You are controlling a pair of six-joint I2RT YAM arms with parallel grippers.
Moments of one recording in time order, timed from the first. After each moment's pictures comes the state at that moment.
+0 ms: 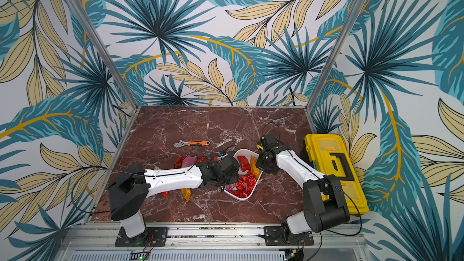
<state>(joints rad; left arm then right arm) -1.06 1.80 1.18 -0.36 -0.13 -1.21 0.24 1.47 0.91 -0.72 -0.01 0.71</state>
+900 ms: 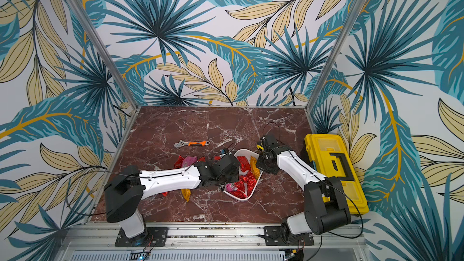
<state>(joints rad) -1.07 1.72 1.19 -0.33 -0.13 -1.09 0.24 1.45 0.91 -0.73 -0.02 0.70</state>
